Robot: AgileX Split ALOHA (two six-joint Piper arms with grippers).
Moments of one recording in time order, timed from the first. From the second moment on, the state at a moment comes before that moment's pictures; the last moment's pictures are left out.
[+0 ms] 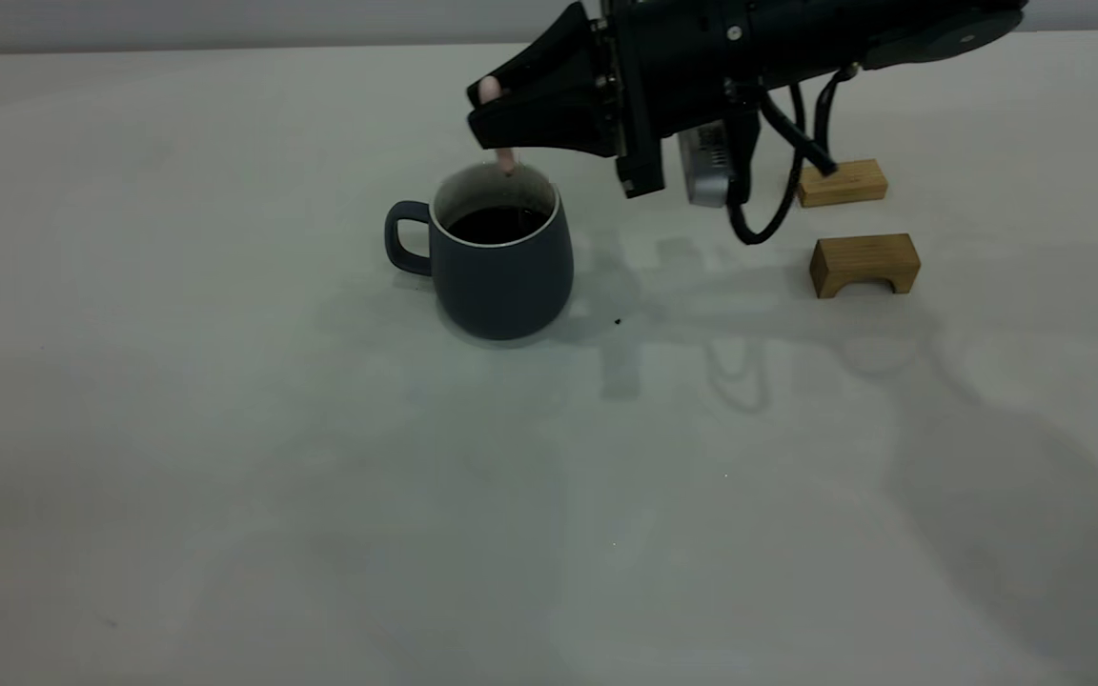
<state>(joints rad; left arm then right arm) -0.02 -0.02 -0.49 -0.02 1.14 0.05 0.32 2.46 -1.45 1.70 1.07 0.40</state>
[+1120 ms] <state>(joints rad) -0.02 -0.02 -0.49 -0.02 1.14 0.05 0.39 2.46 -1.49 1.76 0.90 0.31</state>
